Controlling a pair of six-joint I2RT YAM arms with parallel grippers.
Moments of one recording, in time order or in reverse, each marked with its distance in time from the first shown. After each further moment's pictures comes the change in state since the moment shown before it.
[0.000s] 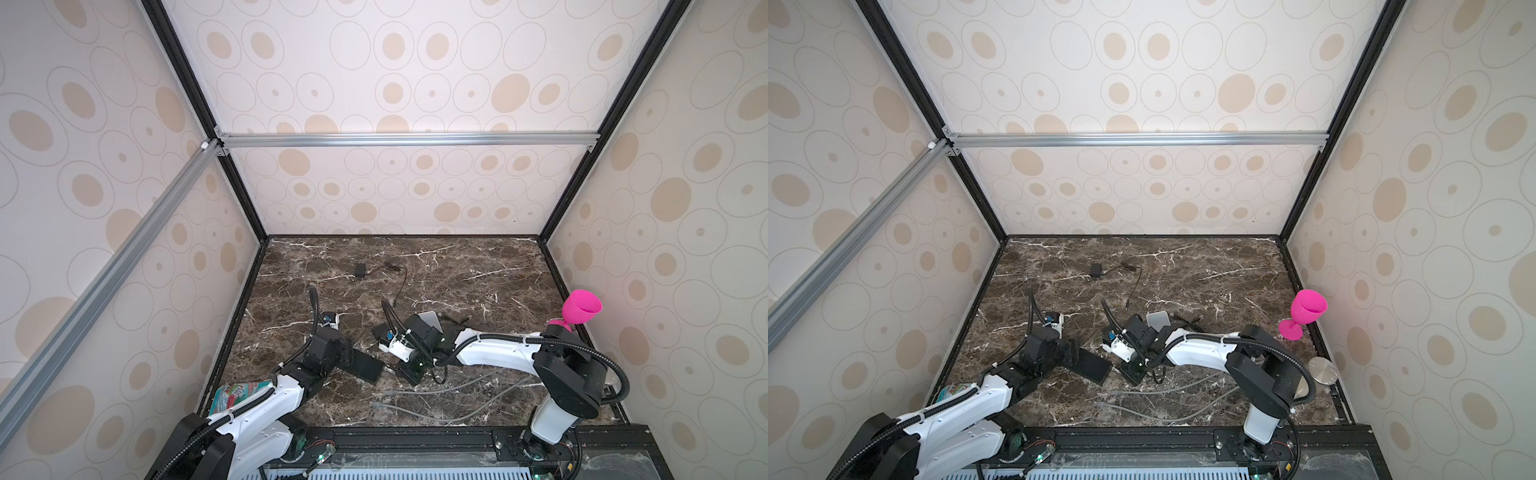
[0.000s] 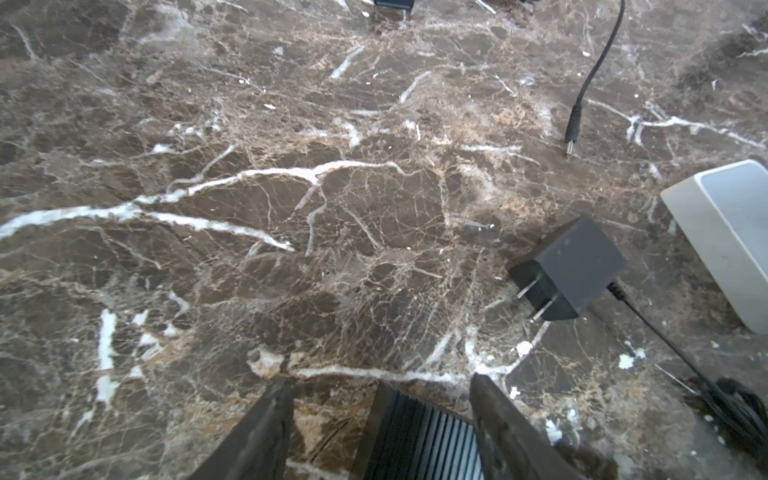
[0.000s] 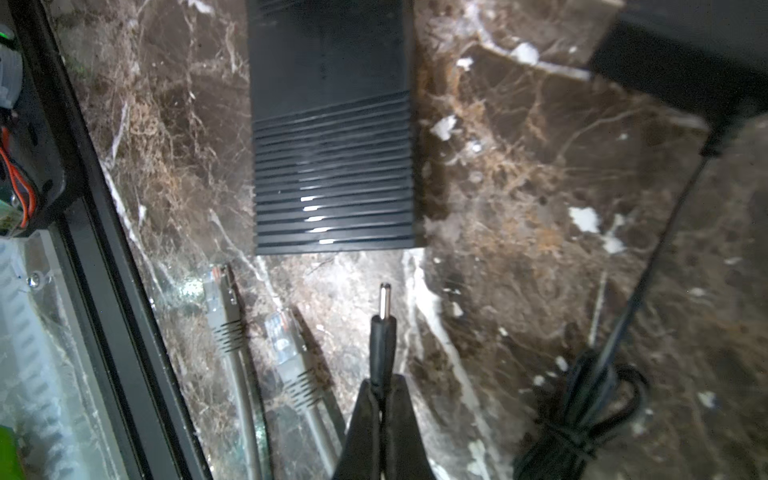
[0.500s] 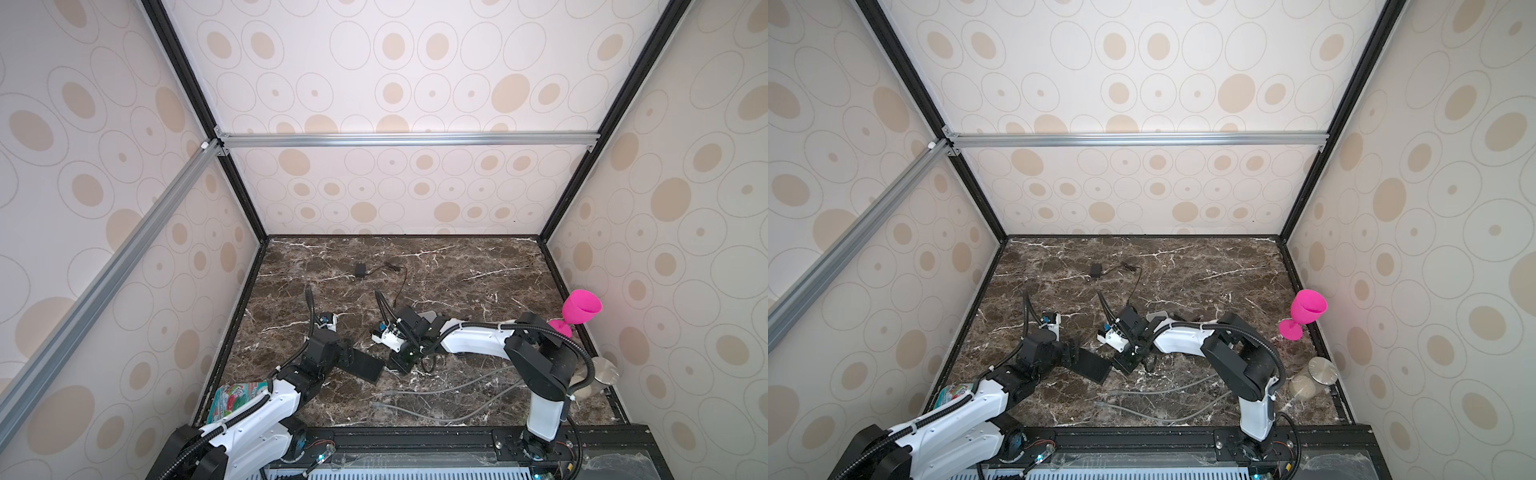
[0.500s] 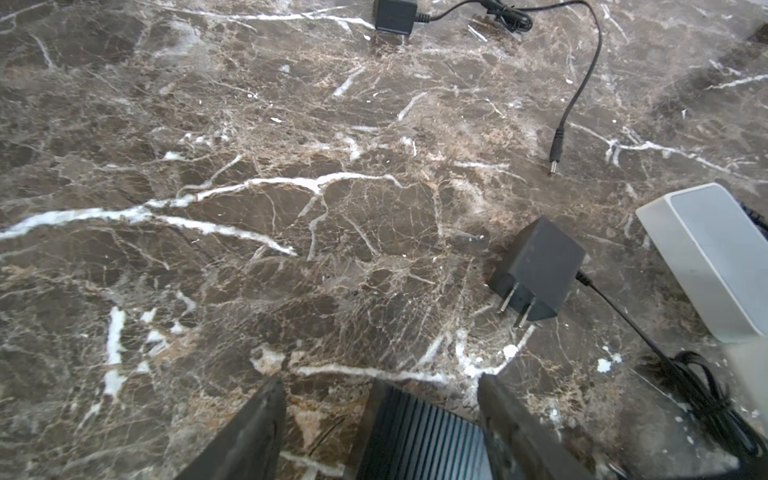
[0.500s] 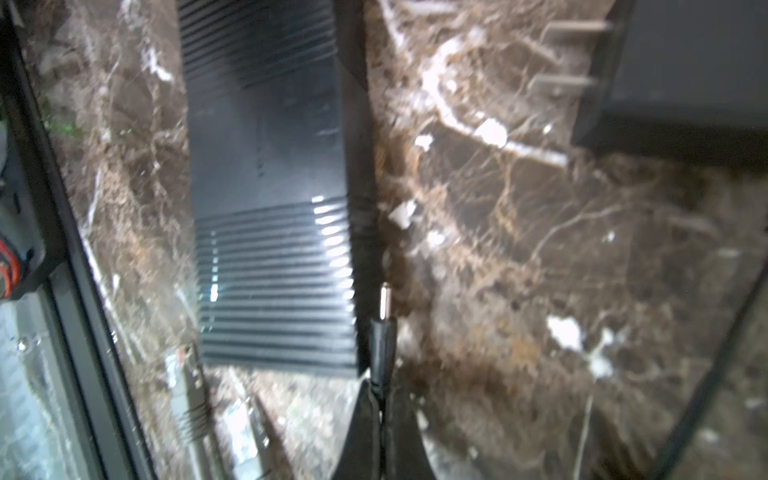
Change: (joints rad) left arm -0.002 -0.069 -0.013 -0.012 -0.008 -0.019; right arm -0.078 0.140 0.107 0.031 -0.076 -0.006
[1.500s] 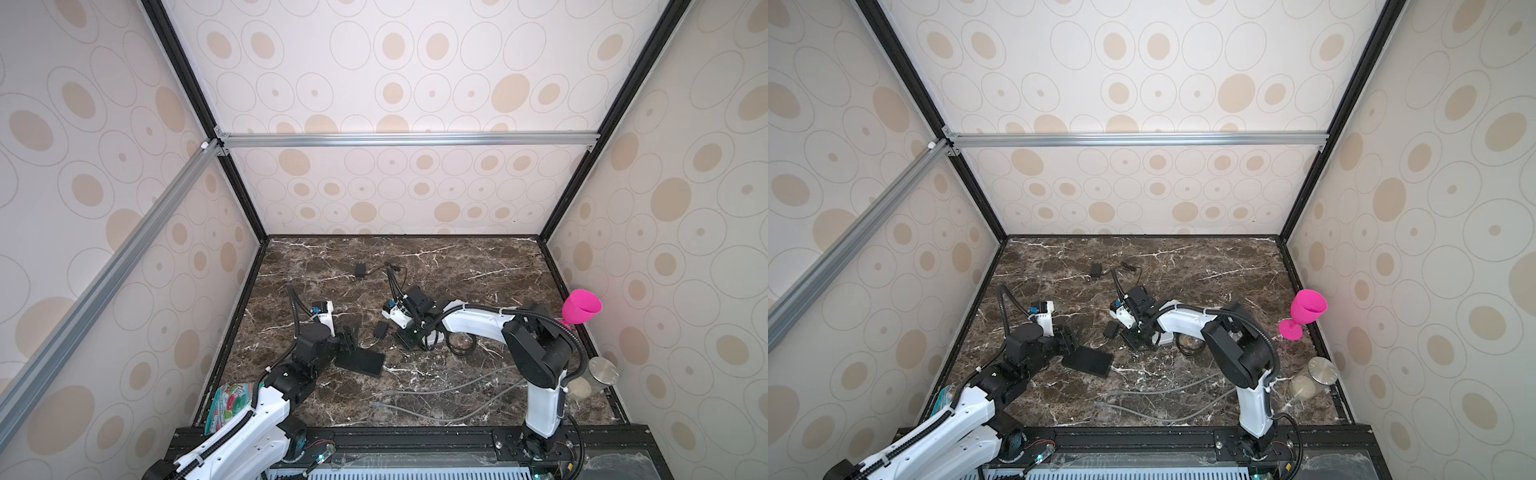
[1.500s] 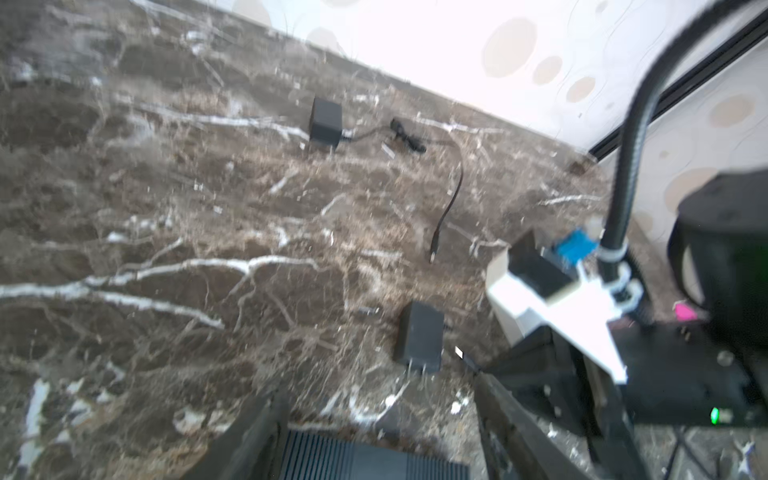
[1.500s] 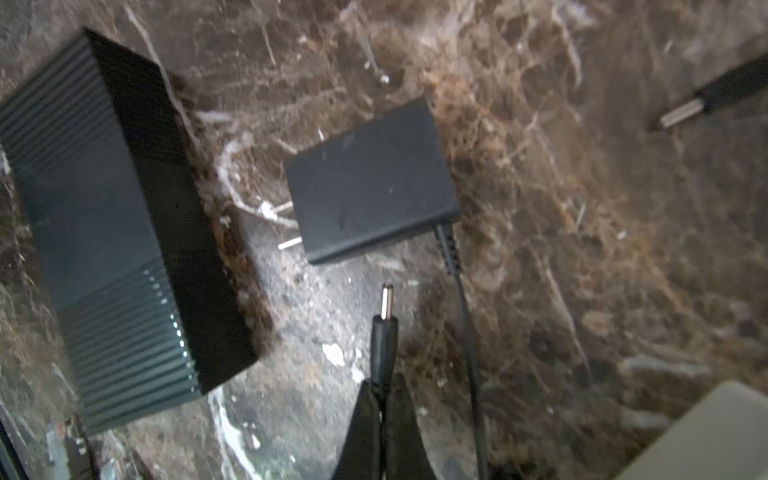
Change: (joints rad) left arm -0.002 -0.176 0.063 -0.046 0.102 -0.129; right arm -0.137 0.114 0.190 -0.088 0.087 -0.029
